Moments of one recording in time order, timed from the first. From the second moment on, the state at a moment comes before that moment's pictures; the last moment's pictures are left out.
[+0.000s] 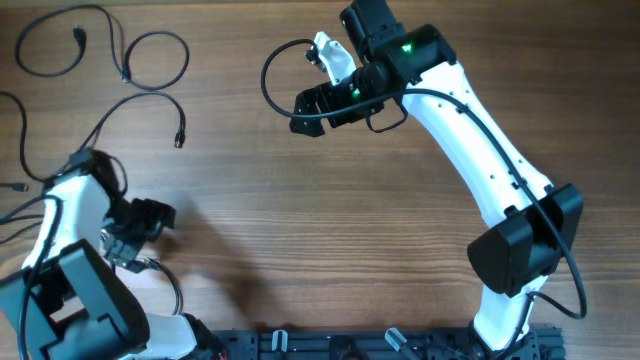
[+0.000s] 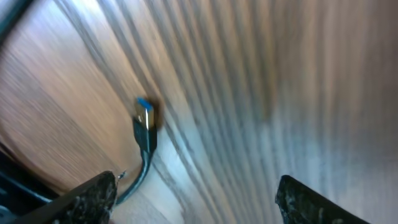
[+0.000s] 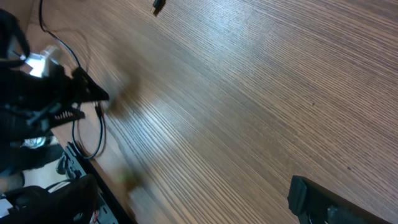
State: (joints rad) left arm 0.45 1.61 0.90 -1.05 0.00 -0.70; right arm 0.50 1.99 1.97 -1.17 -0.51 0.04
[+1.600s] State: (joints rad) left arm 0.41 1.24 0.58 -0.85 -0.11 -0.94; right arm 0.50 1.99 1.97 -1.14 -0.51 0.05
